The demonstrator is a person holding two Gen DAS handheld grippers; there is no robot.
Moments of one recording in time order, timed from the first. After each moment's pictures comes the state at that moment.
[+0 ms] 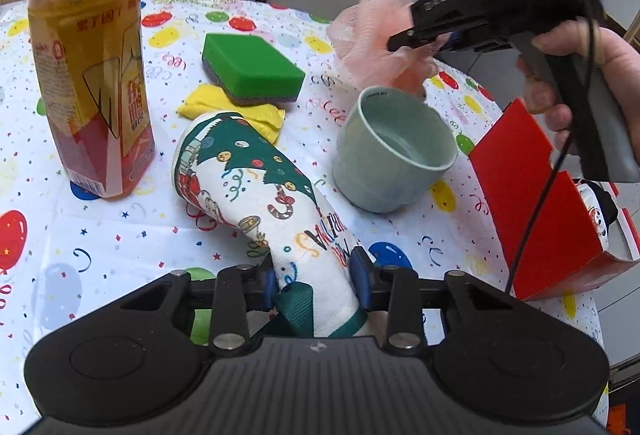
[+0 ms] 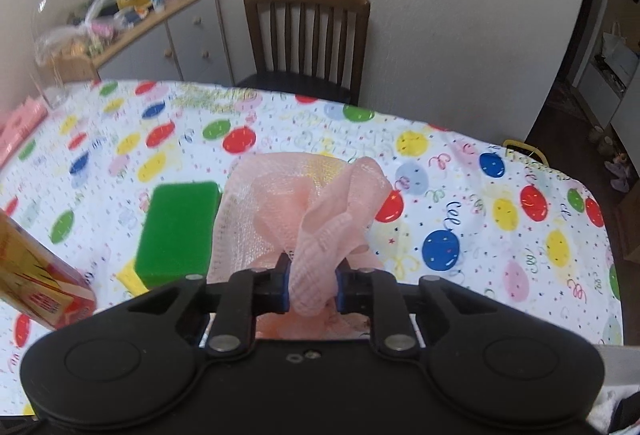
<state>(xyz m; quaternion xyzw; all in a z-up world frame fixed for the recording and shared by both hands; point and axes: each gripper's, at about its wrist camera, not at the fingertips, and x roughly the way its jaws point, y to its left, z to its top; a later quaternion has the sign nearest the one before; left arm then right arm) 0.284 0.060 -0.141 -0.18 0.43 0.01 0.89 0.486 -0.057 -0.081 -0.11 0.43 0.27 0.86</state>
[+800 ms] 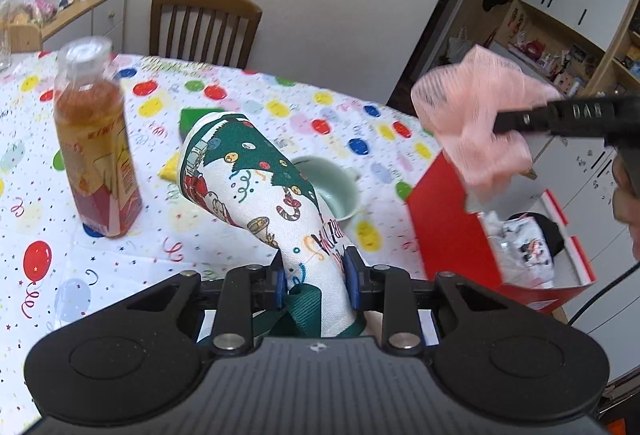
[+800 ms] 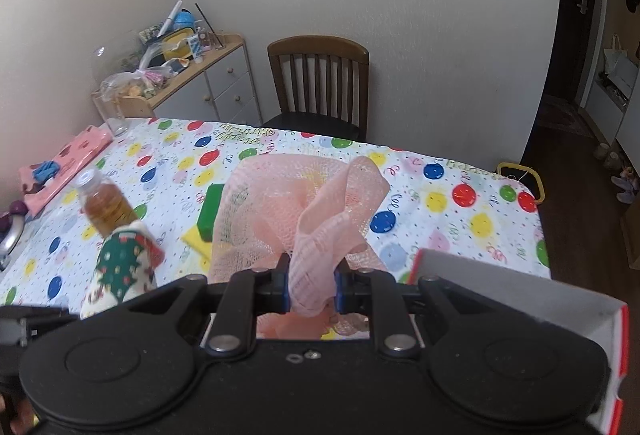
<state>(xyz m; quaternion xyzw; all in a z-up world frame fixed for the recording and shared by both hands) 0.249 0.015 -0.056 -0.17 0.37 0.01 0.91 0.395 -0.203 0.018 -0.07 0.38 0.32 0.87</state>
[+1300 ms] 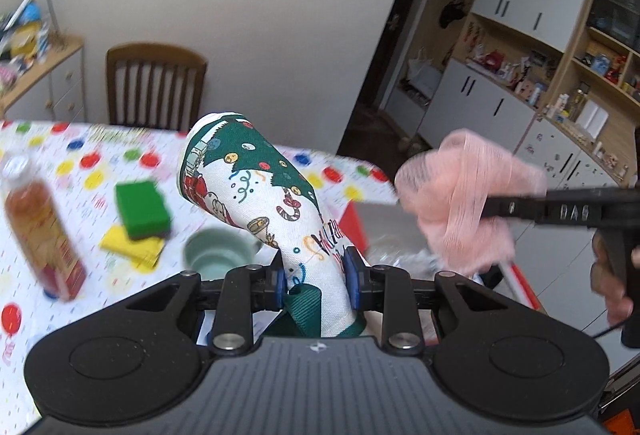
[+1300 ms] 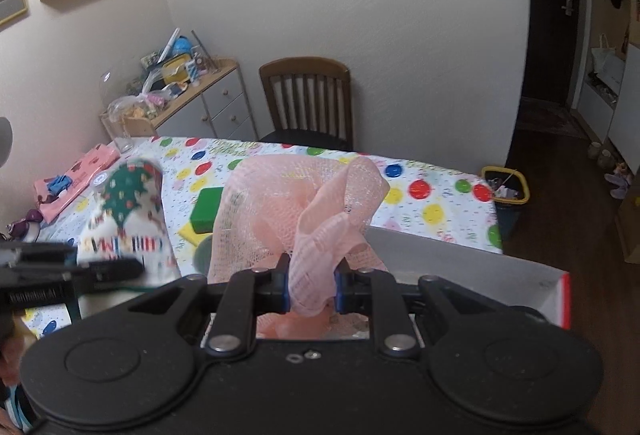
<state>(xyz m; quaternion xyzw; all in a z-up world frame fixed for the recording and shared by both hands) 0.263 -0.061 0.019 -0.14 0.32 -0.03 0.94 0.373 -0.304 0.043 -0.04 0.36 0.32 0.88</state>
